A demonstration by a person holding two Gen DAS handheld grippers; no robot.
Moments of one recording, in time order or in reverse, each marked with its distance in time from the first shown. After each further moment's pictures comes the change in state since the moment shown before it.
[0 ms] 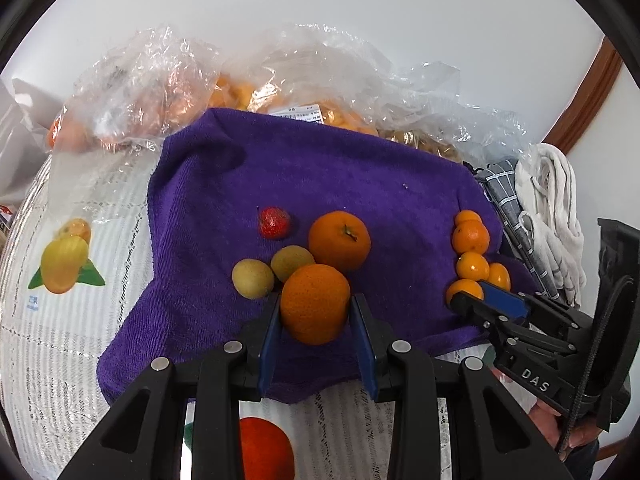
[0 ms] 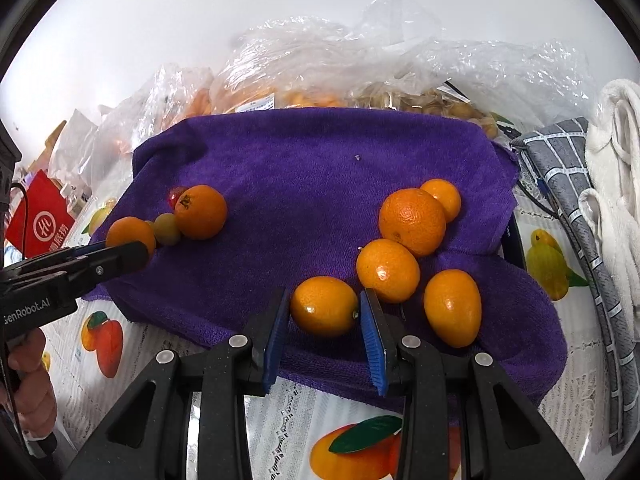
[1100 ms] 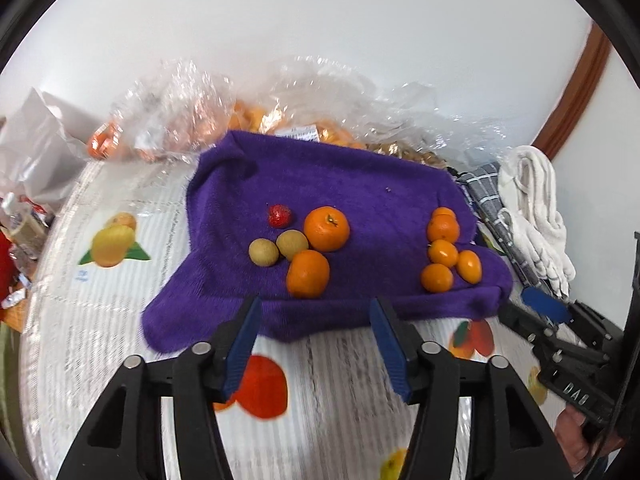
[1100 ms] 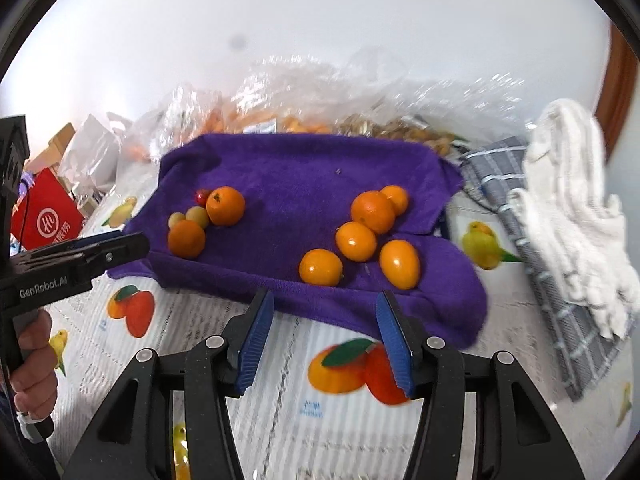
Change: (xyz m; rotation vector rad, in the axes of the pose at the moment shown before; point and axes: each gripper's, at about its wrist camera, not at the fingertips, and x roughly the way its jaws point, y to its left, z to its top) left arm -0.073 -0.018 -0.024 0.016 -0.063 0.054; right arm -0.098 0.007 -0.033 0.013 -0.085 -0.080
